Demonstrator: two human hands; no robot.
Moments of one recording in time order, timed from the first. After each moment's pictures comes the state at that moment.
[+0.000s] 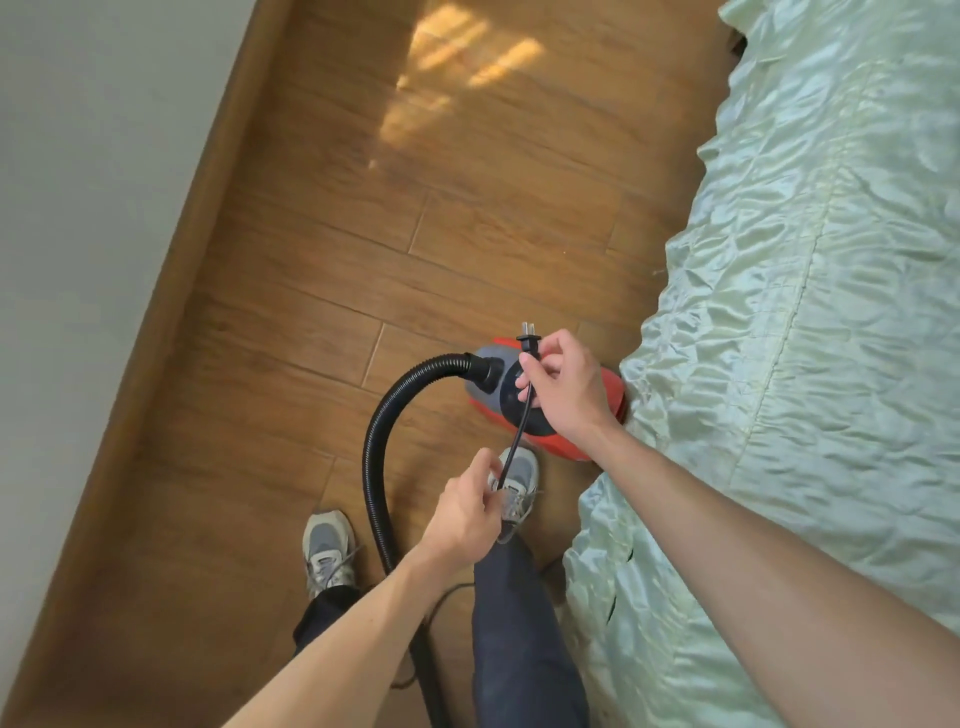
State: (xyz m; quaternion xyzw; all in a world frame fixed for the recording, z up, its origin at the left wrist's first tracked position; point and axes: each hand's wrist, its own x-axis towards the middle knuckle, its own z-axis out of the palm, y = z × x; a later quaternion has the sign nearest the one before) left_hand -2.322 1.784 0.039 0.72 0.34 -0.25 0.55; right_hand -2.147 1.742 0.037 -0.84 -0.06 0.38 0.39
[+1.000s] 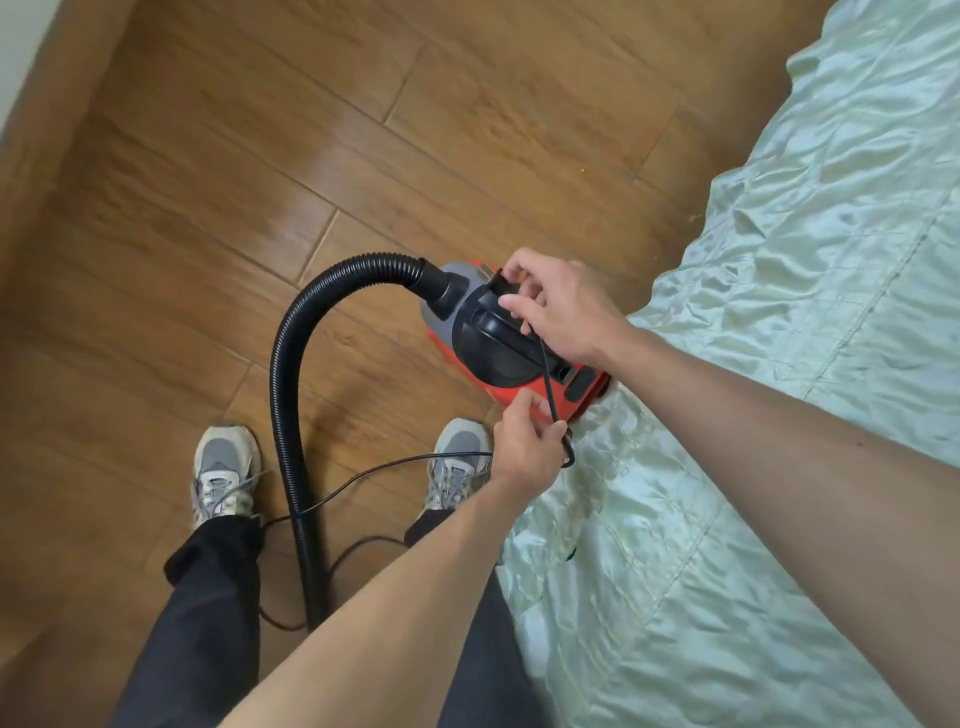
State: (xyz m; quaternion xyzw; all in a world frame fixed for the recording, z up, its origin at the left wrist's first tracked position) left_hand -2.224 1.637 -0.094 0.50 0.57 -0.14 0.64; right_hand -2.077 1.697 -0.067 -0.78 -0.39 0.45 0.18
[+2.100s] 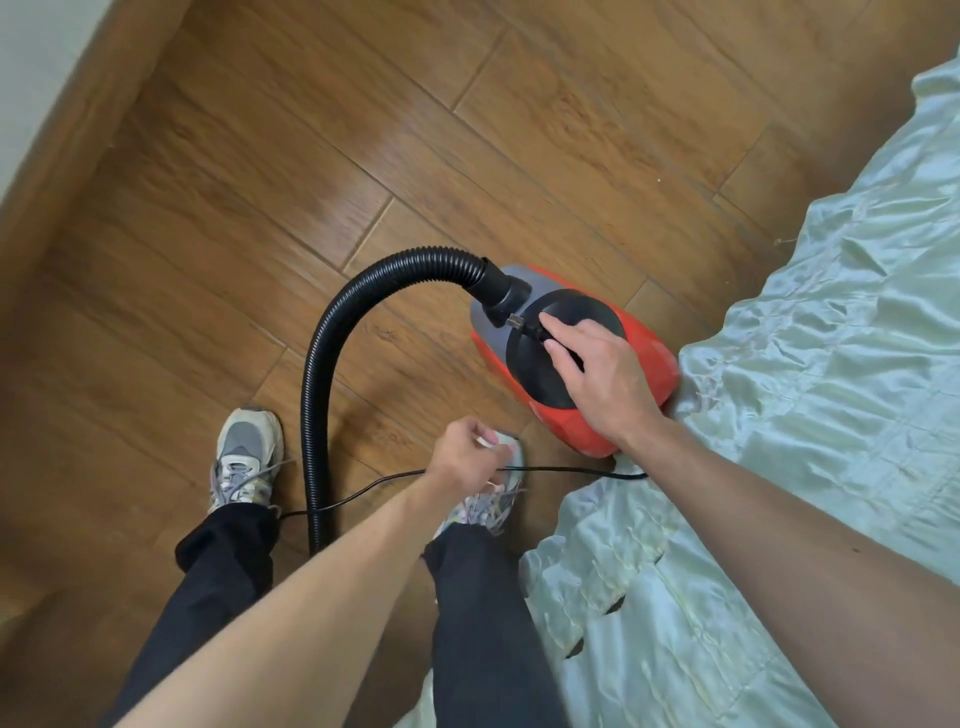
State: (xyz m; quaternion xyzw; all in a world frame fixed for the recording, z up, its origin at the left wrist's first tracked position) left_hand -2.309 1.698 -0.160 0.39 0.63 -0.23 0.63; right_hand -2.127 1.666 -0.135 -0.80 -0.43 0.36 0.20
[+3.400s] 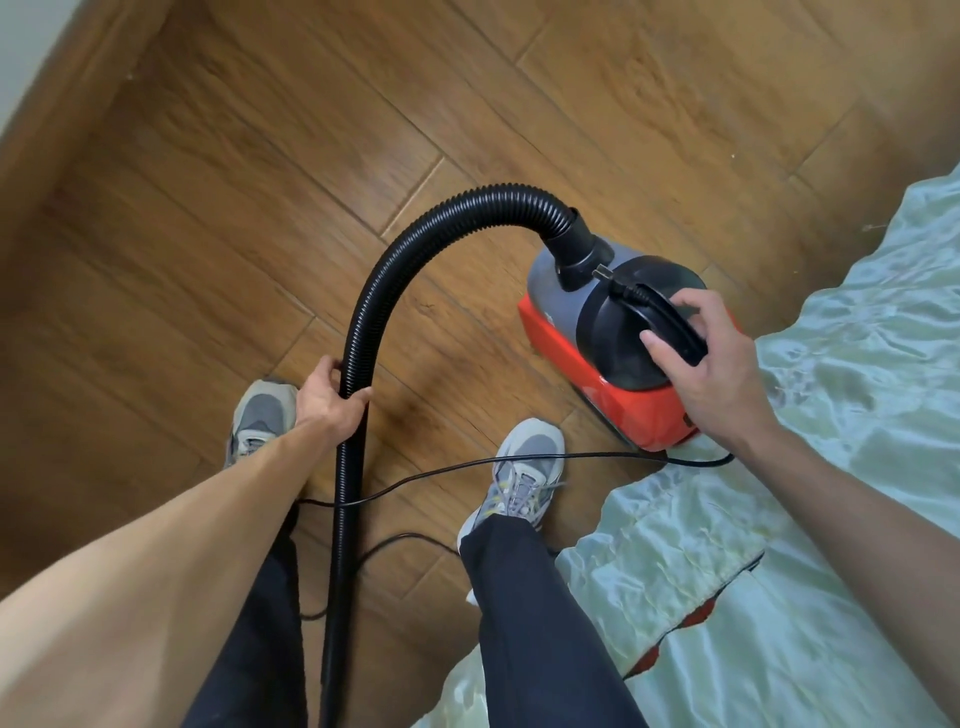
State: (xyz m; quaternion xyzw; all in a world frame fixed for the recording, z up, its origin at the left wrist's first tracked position) left_hand -2.479 1.807 -0.236 0.50 0.73 -0.18 0.43; right_hand -2.129 1.642 -0.151 -0.82 -0.36 0.36 0.26
